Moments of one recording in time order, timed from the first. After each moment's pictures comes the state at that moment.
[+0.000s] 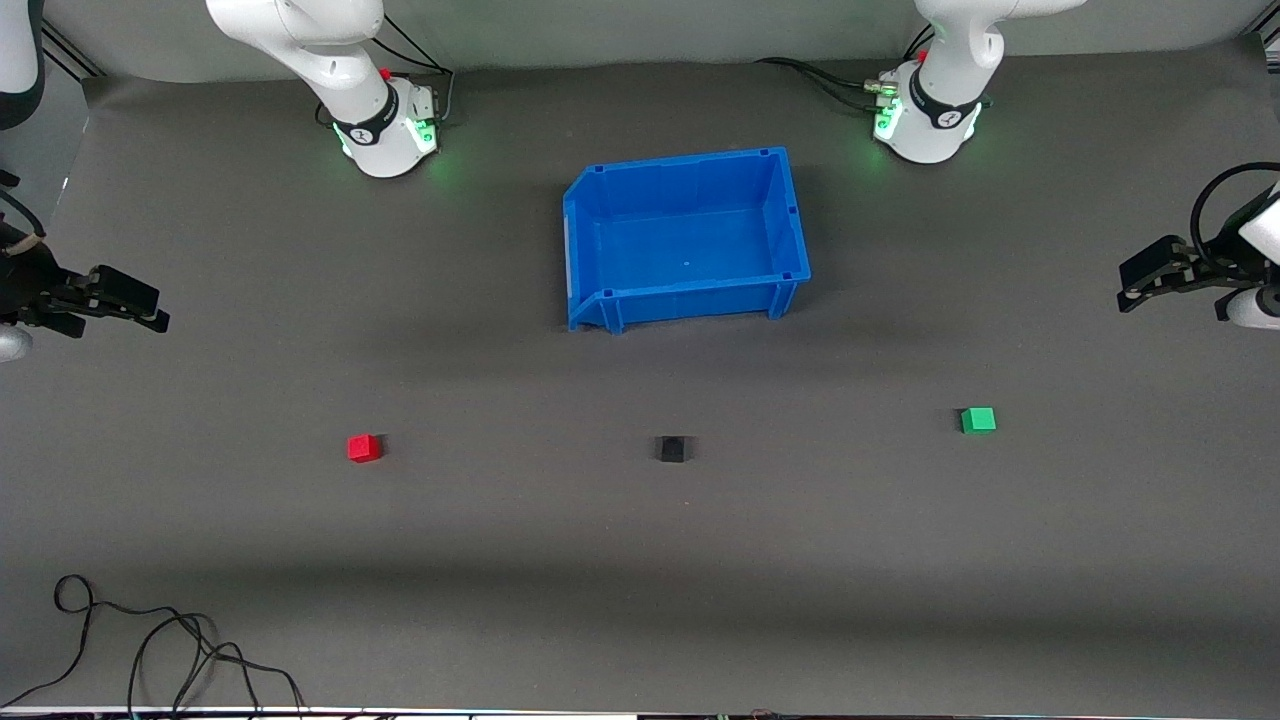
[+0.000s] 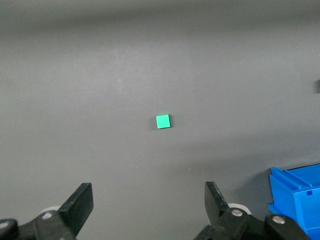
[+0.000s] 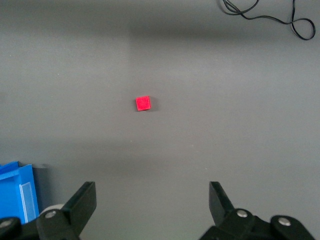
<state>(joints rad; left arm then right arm) 0.07 -0.01 -0.06 -1.65 0.01 1.68 0.13 -0.05 0.06 0.00 -1.53 0.01 1.59 -0.06</state>
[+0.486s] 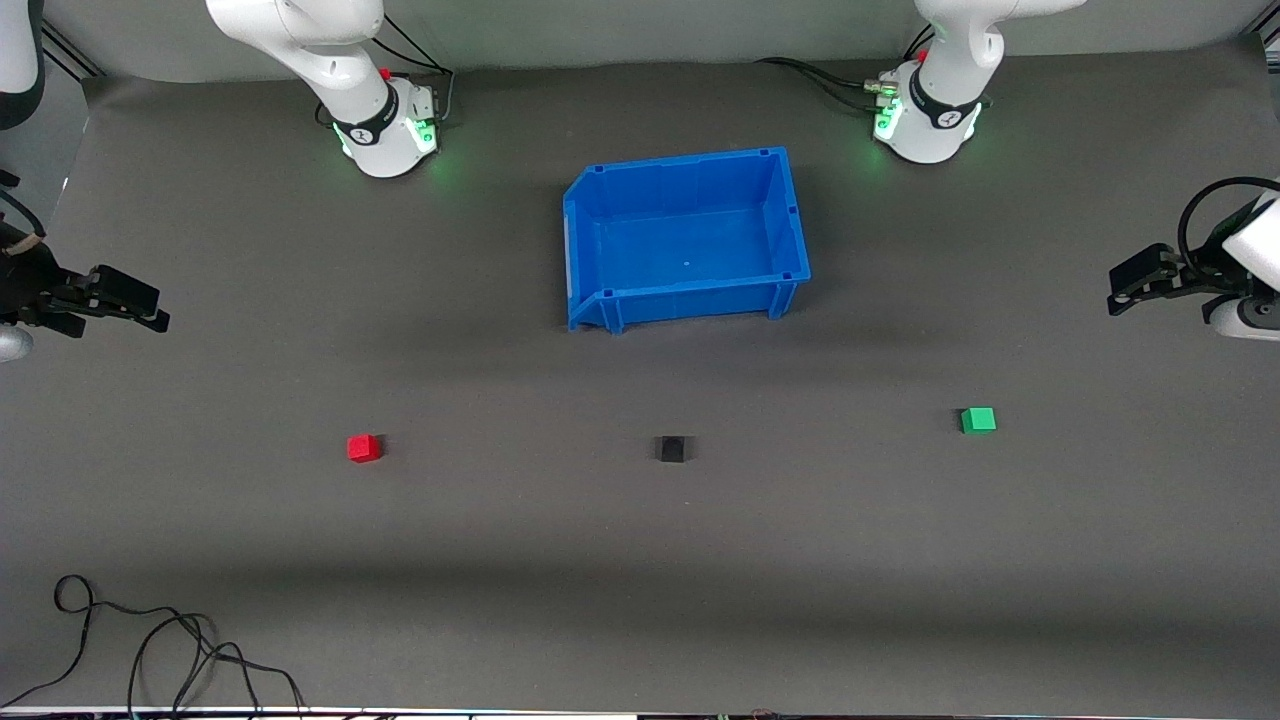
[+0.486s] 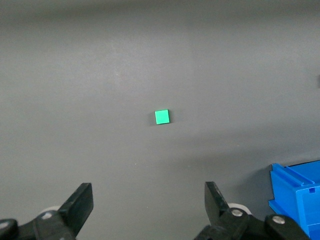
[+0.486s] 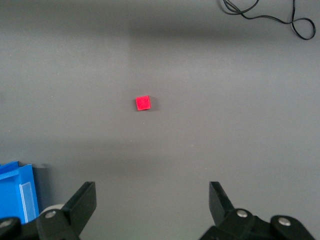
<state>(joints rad) 0.07 0.00 -0.06 -1.66 0.01 1.68 0.13 -0.05 0.06 0.00 -1.53 0.01 1.59 -0.06</state>
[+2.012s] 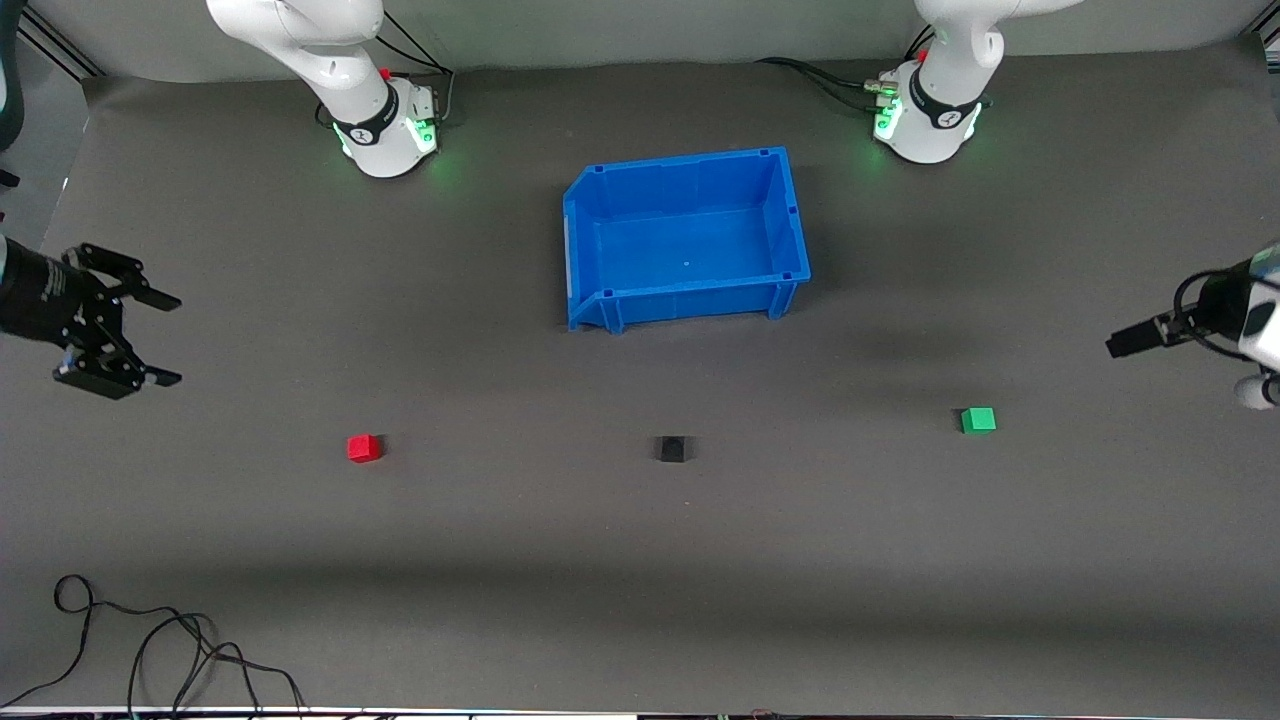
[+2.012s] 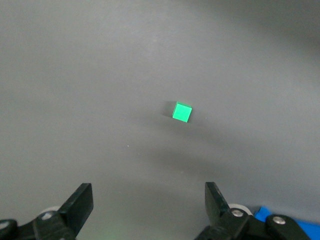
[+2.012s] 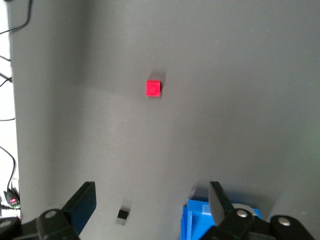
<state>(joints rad) 0.12 0.15 -0.04 -1.67 0.01 1.70 -0.30 -0.09 0.16 -0.02 -1.53 0.26 1.61 1.23</state>
